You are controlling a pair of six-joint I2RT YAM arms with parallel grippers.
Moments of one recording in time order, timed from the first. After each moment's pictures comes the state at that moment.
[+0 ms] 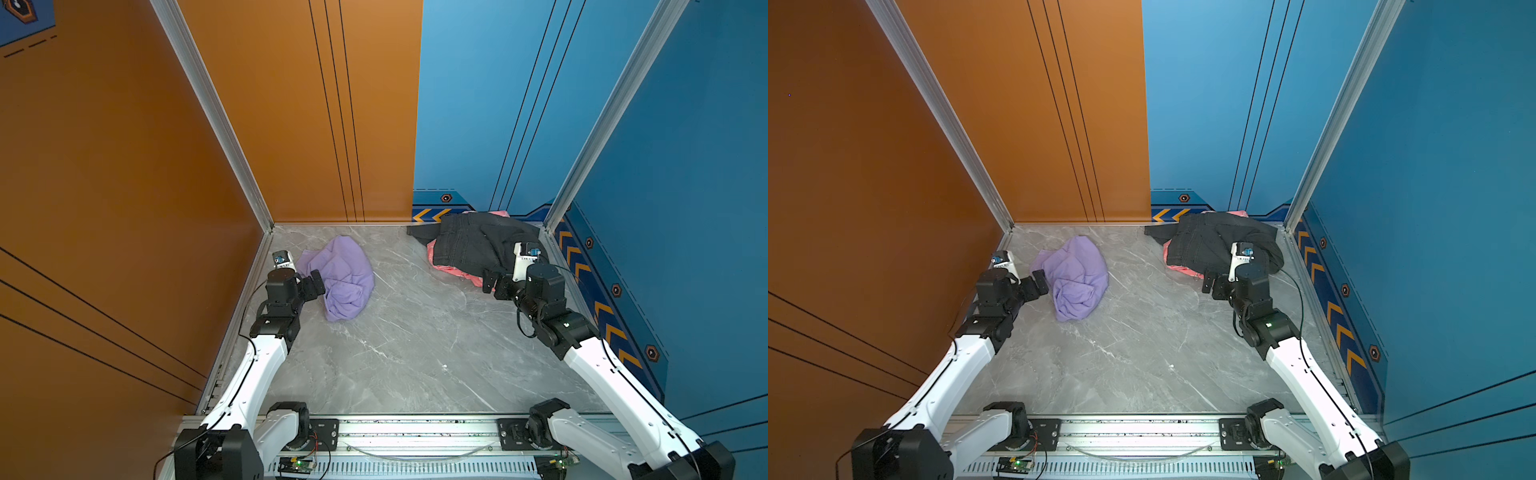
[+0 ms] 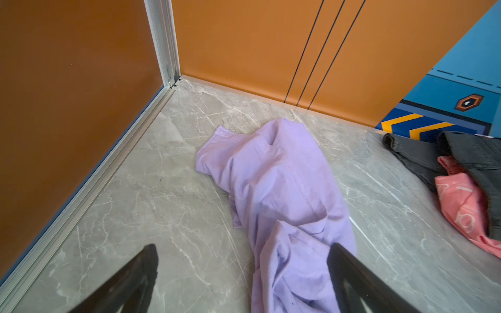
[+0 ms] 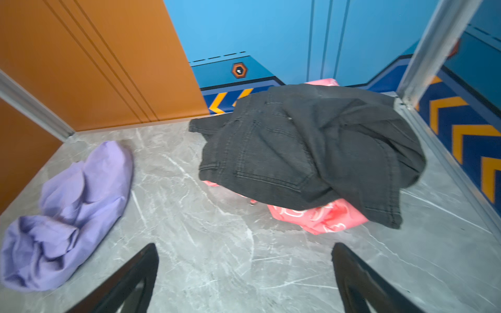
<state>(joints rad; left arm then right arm) 0.01 1.04 0.65 -0.06 -0.14 -0.23 0.28 0.95 0.79 -0.26 0.15 0.29</state>
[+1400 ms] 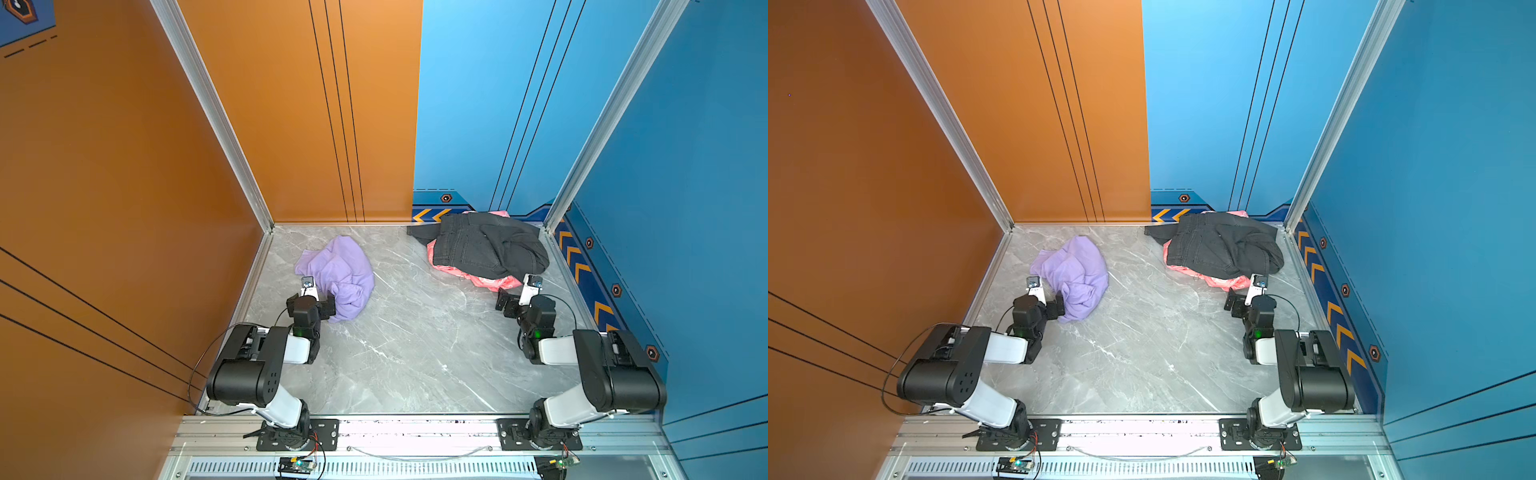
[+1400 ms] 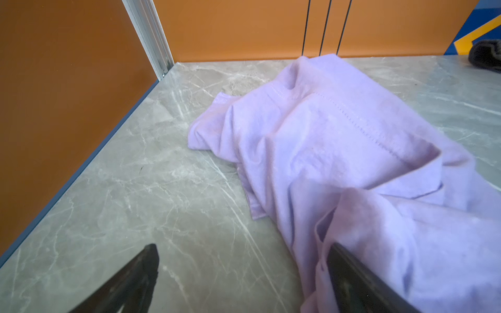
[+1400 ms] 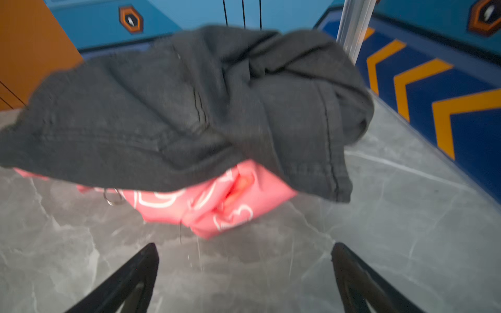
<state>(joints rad) -0.06 1.57 0.33 0.89 -0.26 -0.02 -0.03 1.55 0.29 0.86 0.04 0.12</state>
